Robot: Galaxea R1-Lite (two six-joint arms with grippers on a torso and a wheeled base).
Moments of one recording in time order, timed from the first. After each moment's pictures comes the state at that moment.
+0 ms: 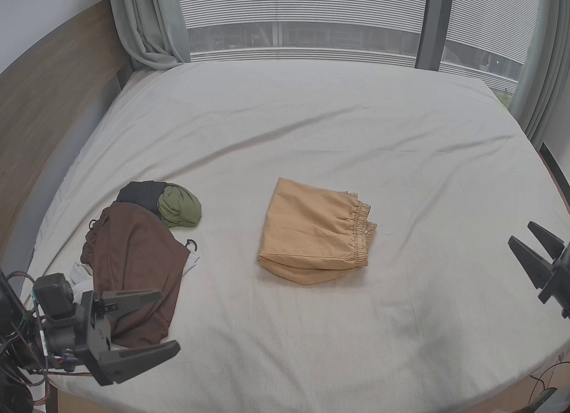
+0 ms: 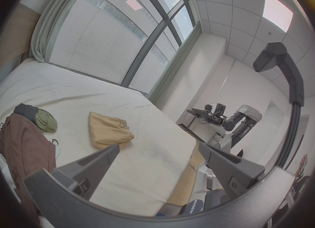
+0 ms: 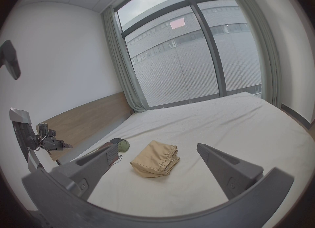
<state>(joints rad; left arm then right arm) -0.27 1.30 -0.02 -1.21 -0.77 -0.26 0.05 1.04 -0.07 -1.04 0.37 0.20</state>
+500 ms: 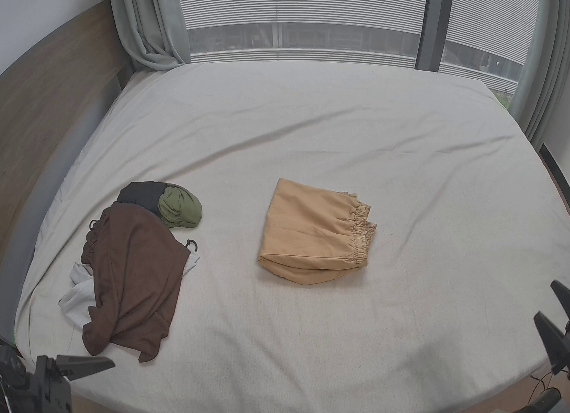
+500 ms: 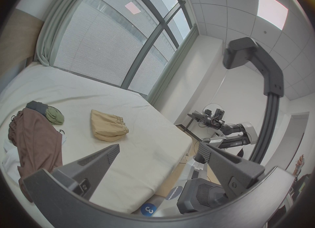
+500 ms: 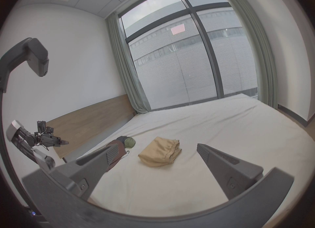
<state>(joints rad) -0.26 0.59 -0.02 -0.51 -0.75 -0.28 0.01 0.45 -0.05 -0.47 0.40 0.21</state>
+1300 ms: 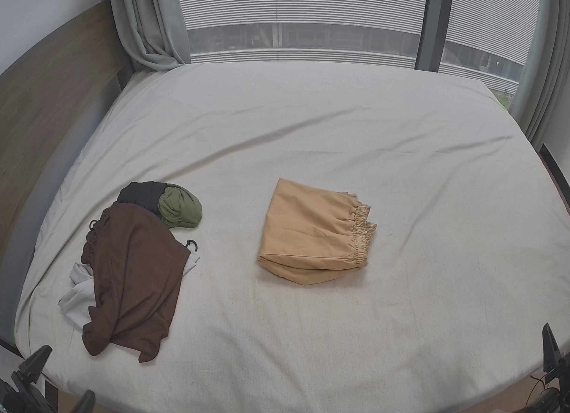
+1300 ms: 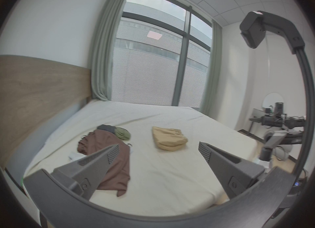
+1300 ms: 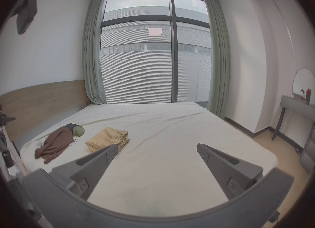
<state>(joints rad) -0.01 0.04 -0.02 -0.06 -0.36 -0.08 0.04 0.08 -0.02 -0.08 -0.13 0.01</state>
